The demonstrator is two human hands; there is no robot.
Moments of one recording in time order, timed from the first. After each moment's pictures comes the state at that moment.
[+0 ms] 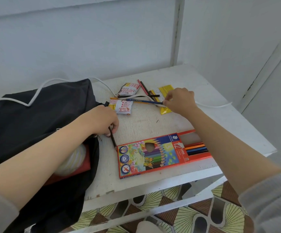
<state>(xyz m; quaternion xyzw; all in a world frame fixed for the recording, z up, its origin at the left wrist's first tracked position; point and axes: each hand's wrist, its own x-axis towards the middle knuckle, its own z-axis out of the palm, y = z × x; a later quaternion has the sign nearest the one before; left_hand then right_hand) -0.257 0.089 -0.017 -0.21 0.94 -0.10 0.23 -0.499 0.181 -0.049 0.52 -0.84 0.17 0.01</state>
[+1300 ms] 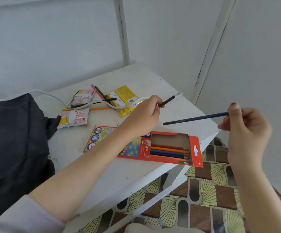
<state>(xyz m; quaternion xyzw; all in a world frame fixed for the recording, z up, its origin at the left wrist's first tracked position) -0.406 0.221 -0.016 -0.14 0.91 0.38 -0.13 -0.482 0.417 -0.019 0.08 -0.70 0.71 0.08</state>
